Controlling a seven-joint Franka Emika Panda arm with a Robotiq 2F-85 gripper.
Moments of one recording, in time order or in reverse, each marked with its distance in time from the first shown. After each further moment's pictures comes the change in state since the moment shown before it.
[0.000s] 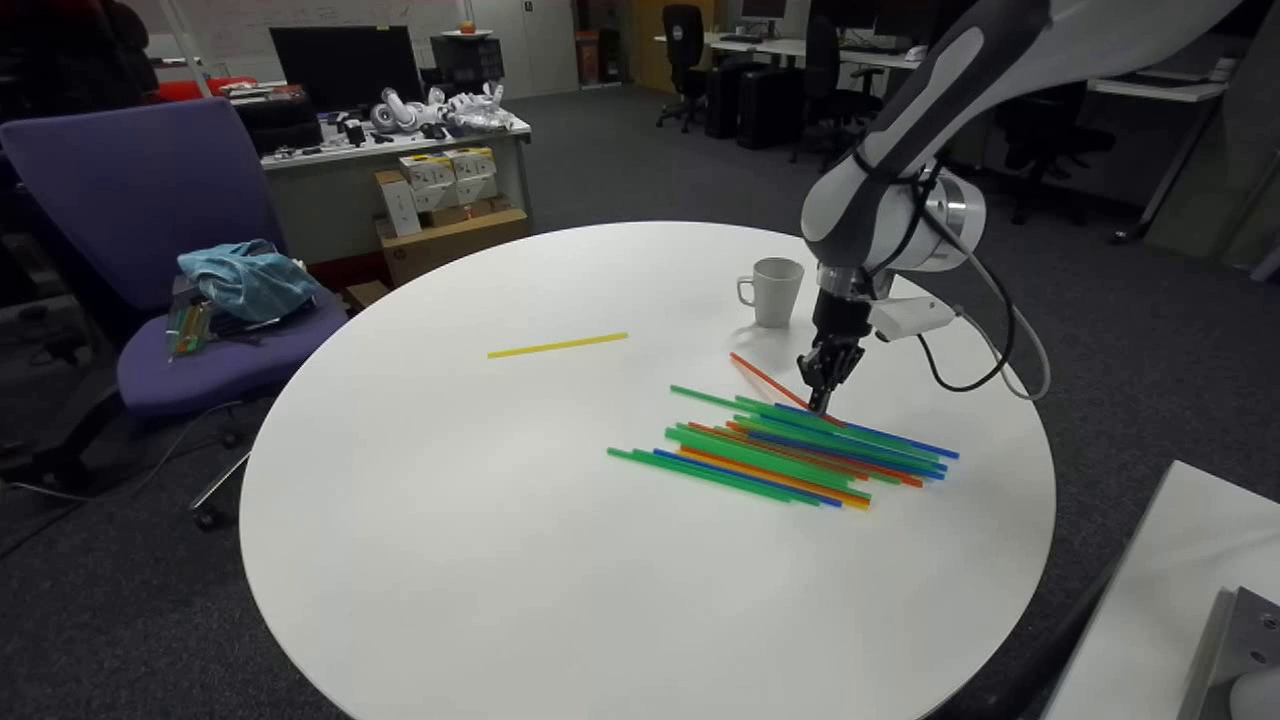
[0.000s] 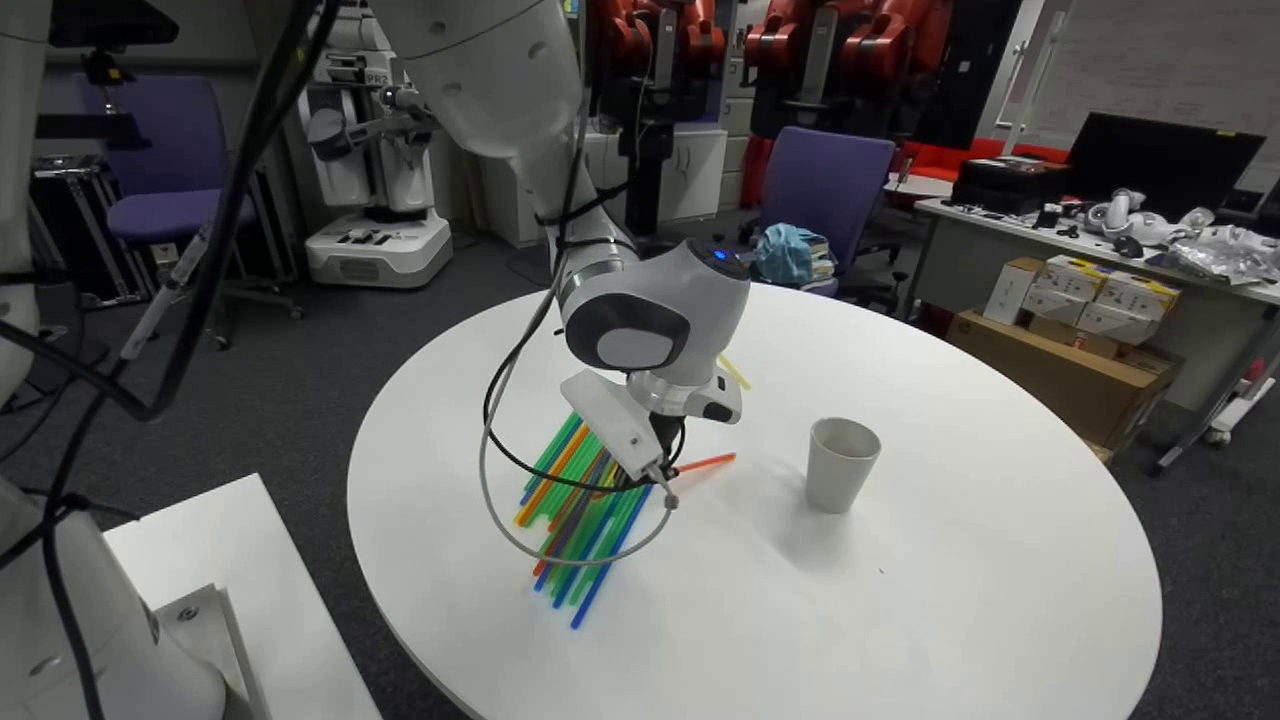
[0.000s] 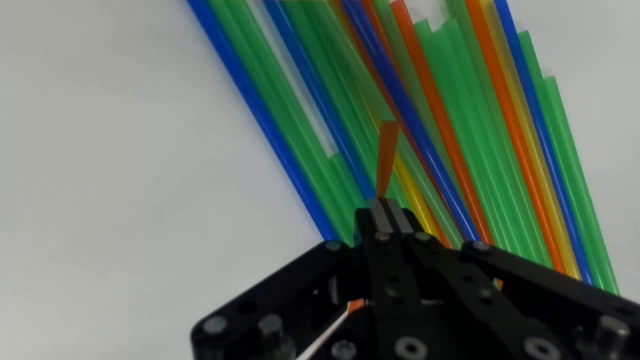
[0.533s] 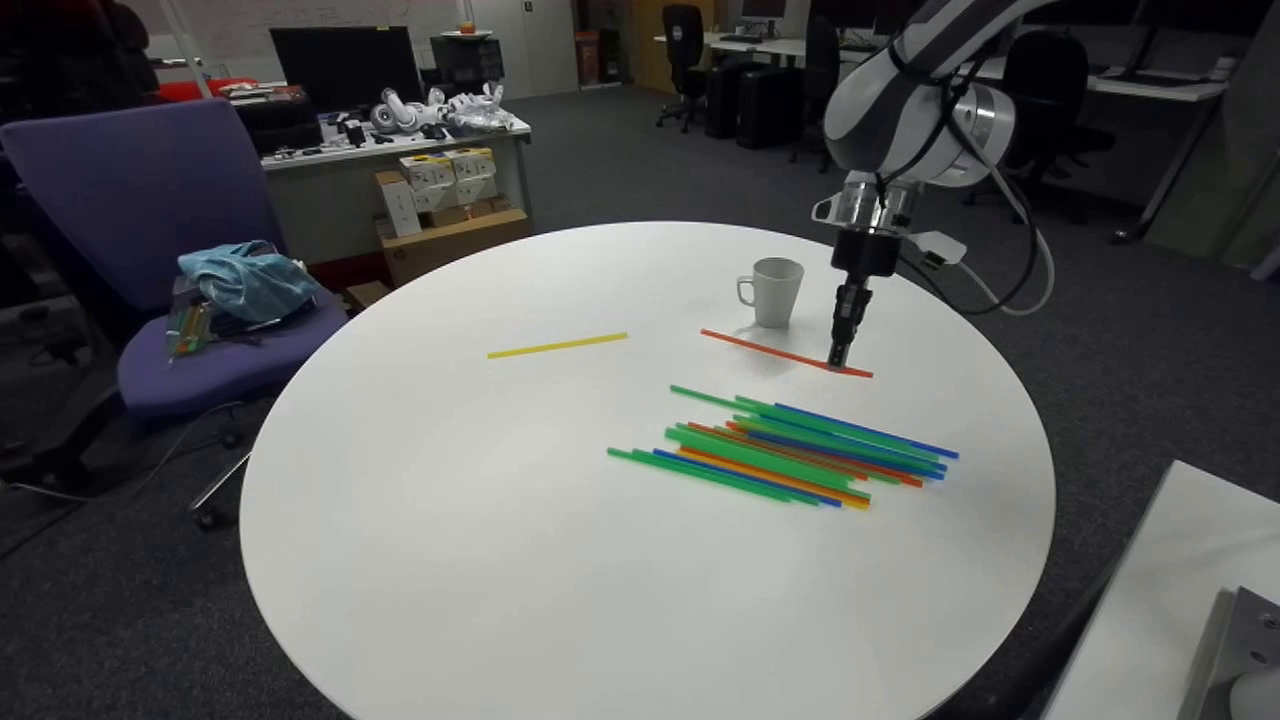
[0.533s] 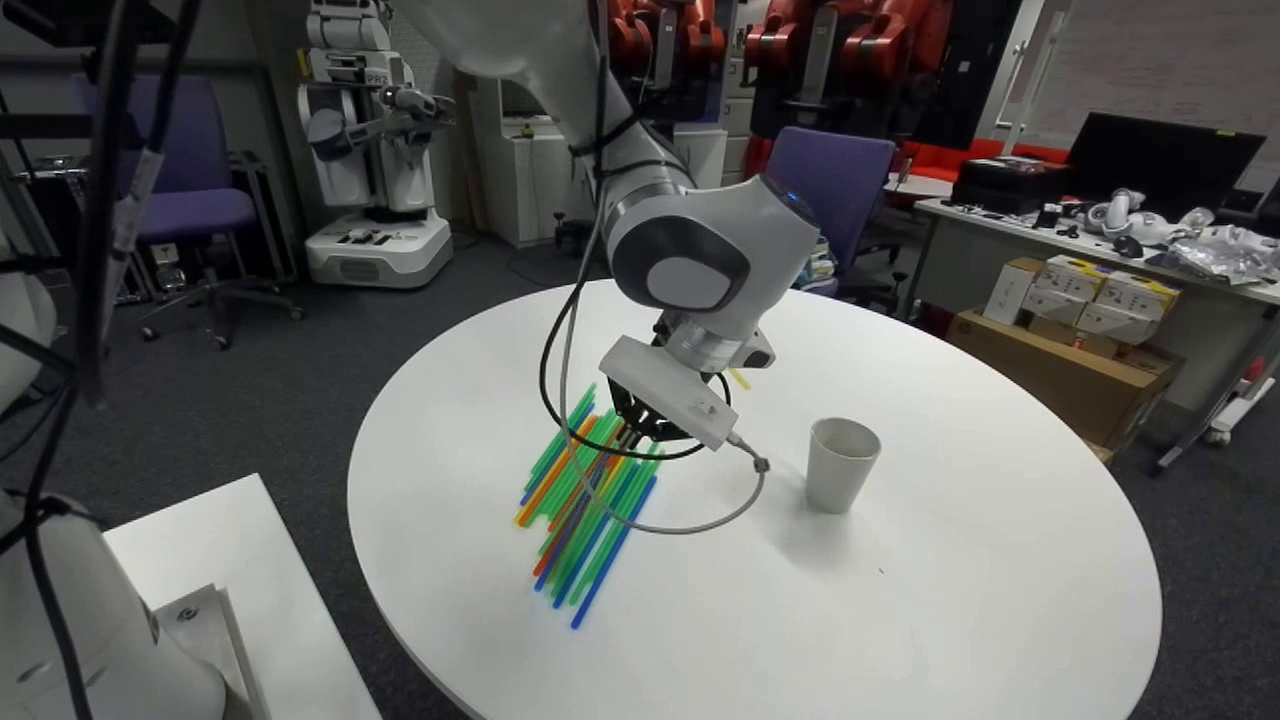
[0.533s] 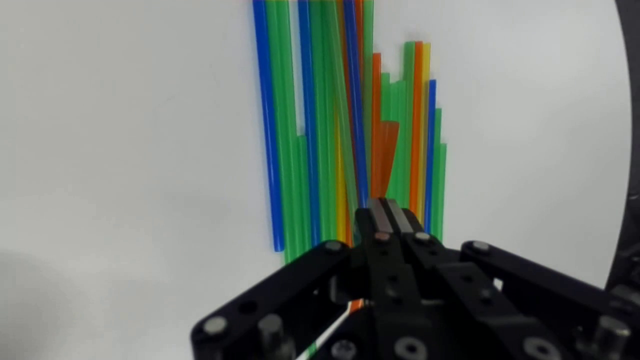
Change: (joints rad) arm -0.087 -0.112 0.003 0.085 0.009 -0.348 -0.459
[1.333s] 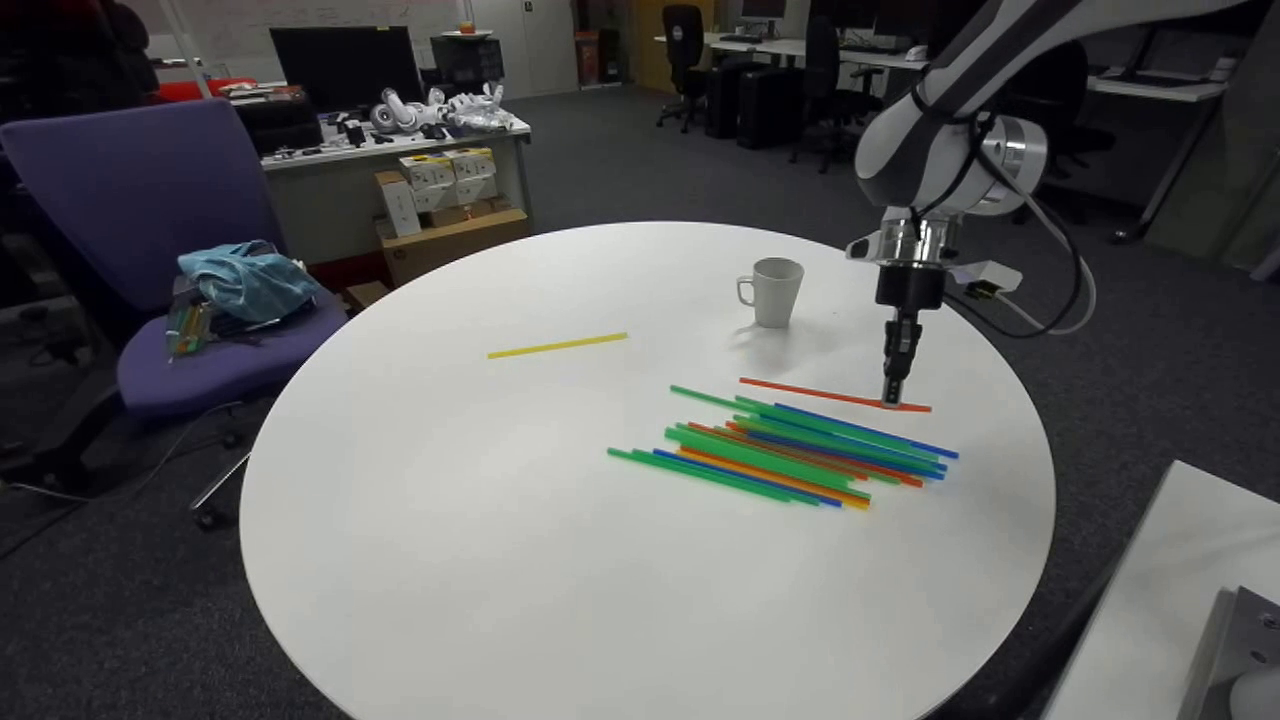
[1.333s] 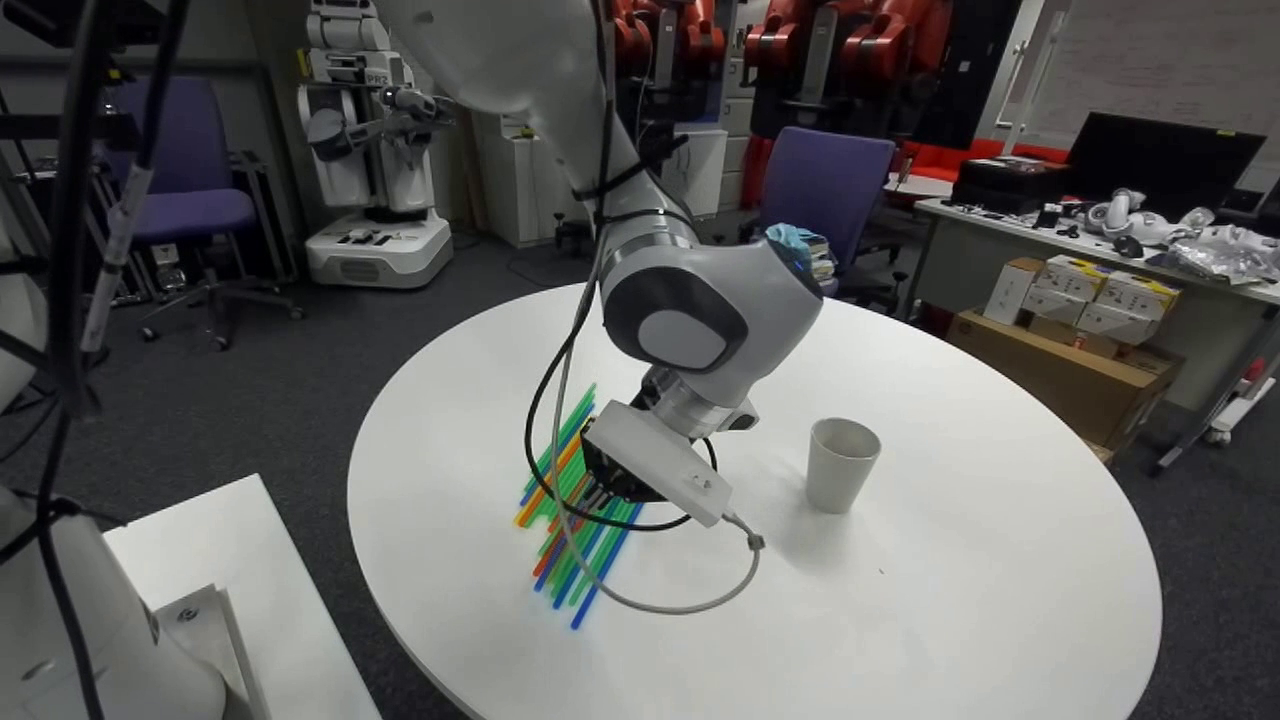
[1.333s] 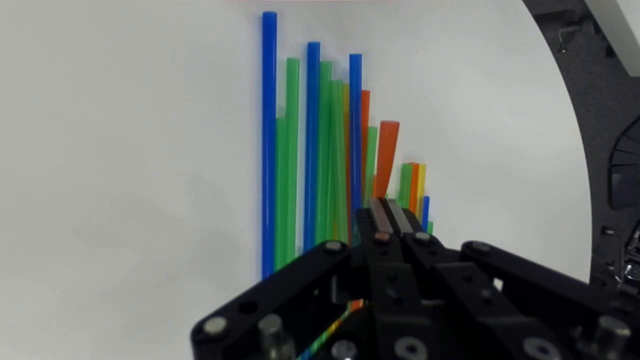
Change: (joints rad) arm 0.036 0.017 -0.116 -0.084 -0.024 -0.052 -0.168
